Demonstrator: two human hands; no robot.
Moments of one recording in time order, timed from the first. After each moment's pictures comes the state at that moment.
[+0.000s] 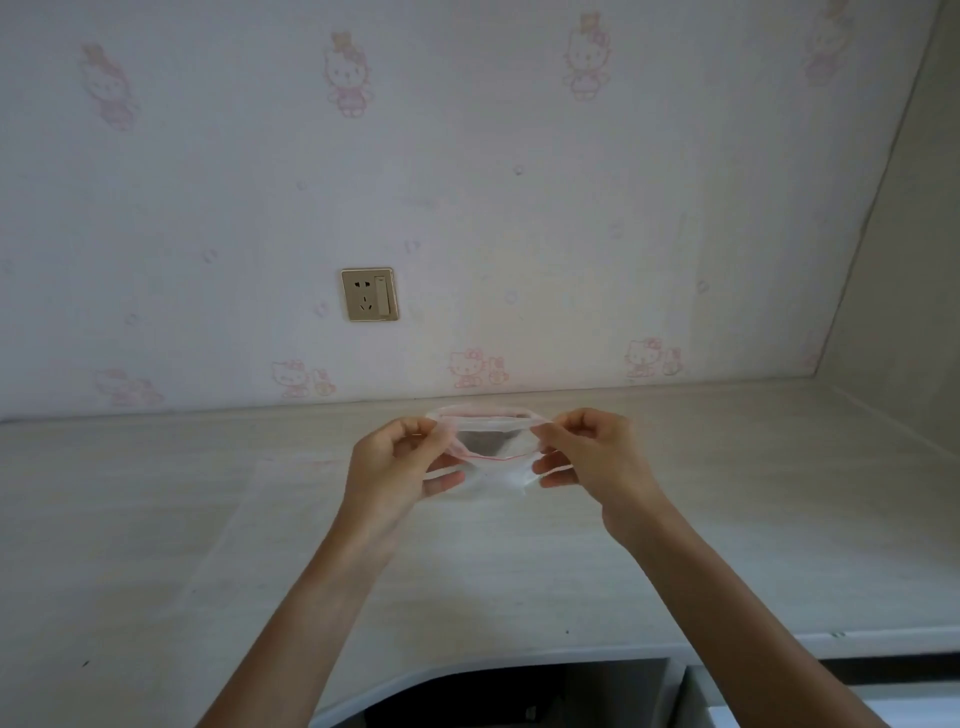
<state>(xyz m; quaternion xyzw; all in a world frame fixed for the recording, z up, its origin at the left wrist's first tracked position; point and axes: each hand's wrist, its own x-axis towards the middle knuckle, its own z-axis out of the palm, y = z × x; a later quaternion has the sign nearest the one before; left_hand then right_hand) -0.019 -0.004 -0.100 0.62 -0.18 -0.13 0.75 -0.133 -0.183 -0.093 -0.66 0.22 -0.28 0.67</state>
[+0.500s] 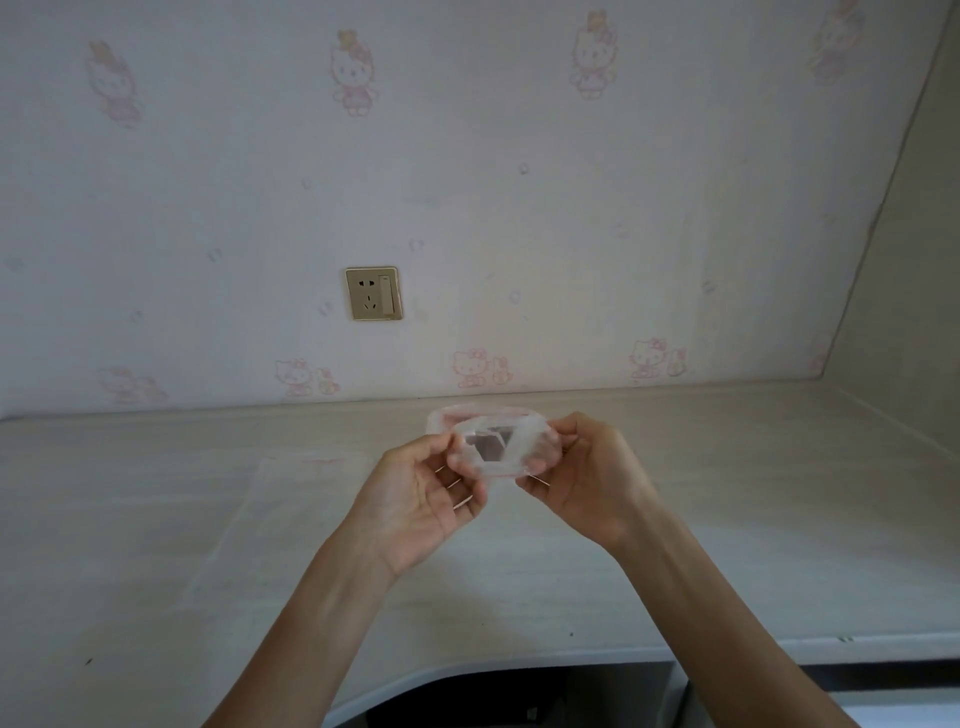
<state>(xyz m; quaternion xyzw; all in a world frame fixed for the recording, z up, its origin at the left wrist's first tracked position) -0.023 -0.006 -0.099 0.36 -0.06 -0.46 0.81 -0.119 -0.183 -0.104 -0.39 0.09 -0.10 0.91</state>
